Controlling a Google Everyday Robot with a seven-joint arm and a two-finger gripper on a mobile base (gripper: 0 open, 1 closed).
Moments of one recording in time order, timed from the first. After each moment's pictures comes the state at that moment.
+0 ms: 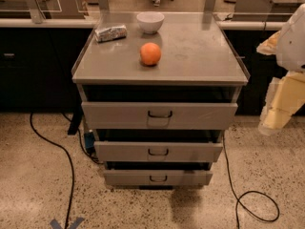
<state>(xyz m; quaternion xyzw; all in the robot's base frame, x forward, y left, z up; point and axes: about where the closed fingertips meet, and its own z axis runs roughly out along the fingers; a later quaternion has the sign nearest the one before) 0.438 -0.216 0.978 -0.60 0.78 -0.04 0.16</state>
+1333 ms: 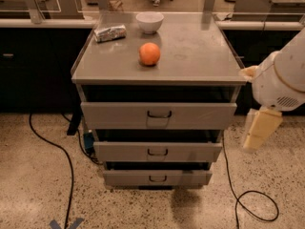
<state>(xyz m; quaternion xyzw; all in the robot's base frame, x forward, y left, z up) 0.460 -0.216 0.899 -0.63 0.75 -0.06 0.19</state>
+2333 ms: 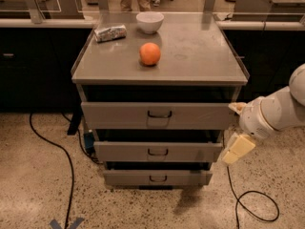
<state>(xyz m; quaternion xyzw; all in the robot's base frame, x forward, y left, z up) 0.500 -0.222 0.767 -0.56 0.78 0.07 0.26</state>
